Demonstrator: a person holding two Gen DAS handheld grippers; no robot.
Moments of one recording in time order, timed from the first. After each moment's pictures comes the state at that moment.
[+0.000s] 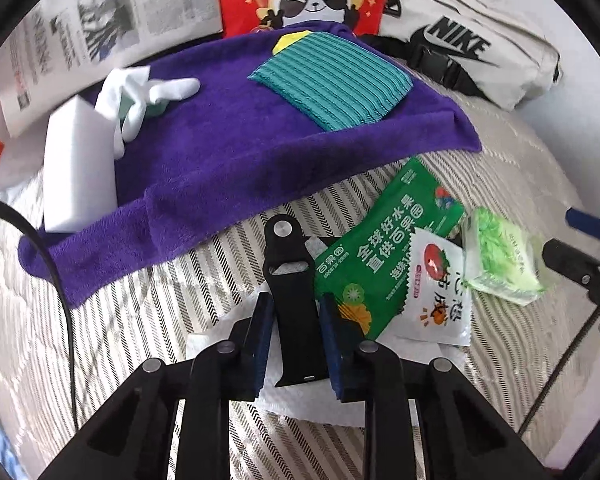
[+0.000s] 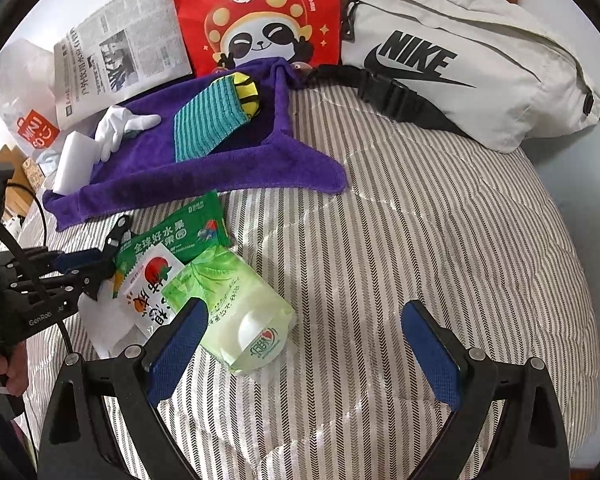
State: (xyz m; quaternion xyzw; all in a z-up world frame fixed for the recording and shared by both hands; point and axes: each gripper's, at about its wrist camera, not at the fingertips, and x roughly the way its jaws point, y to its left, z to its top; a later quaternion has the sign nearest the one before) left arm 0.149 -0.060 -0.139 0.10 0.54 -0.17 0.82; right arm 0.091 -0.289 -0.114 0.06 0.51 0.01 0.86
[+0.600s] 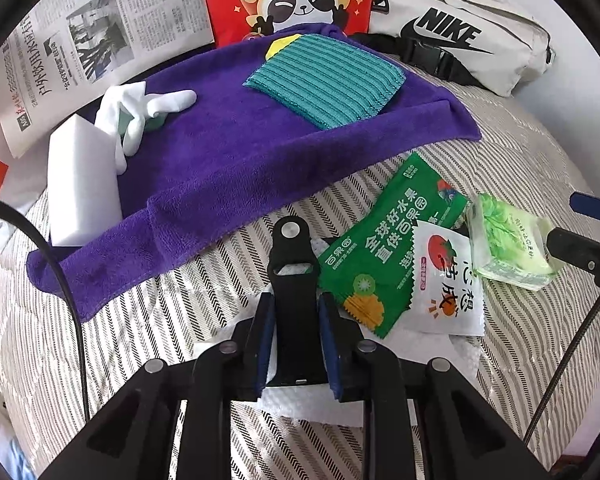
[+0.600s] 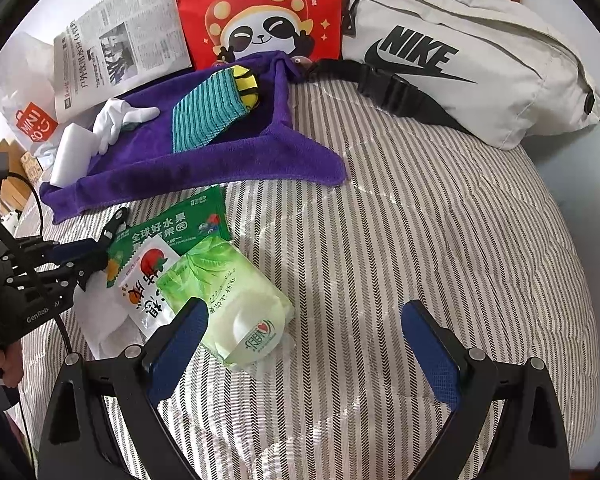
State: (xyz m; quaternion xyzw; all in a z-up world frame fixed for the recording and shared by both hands) left arm 0.147 -0.060 -0.138 0.12 0.53 -0.18 0.82; right arm 0.090 -0.289 -0.118 0.05 0.51 0.01 0.86
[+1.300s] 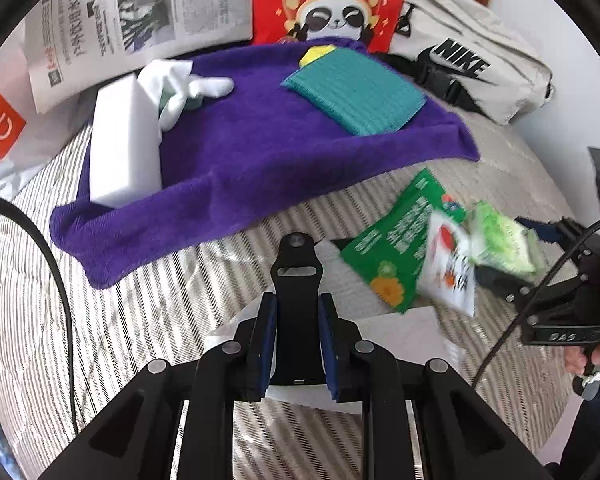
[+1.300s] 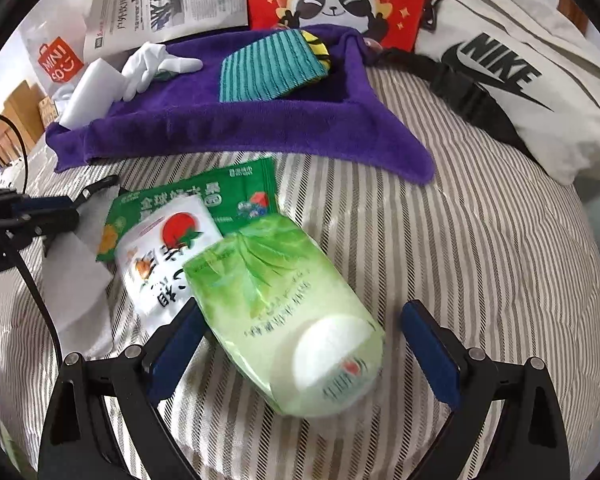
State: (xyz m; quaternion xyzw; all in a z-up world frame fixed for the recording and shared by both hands) left arm 0.140 -0.018 -0.132 0.07 0.54 -0.18 0.82; right arm 0.110 -0.240 -0.155 -0.01 0.52 0.07 0.85
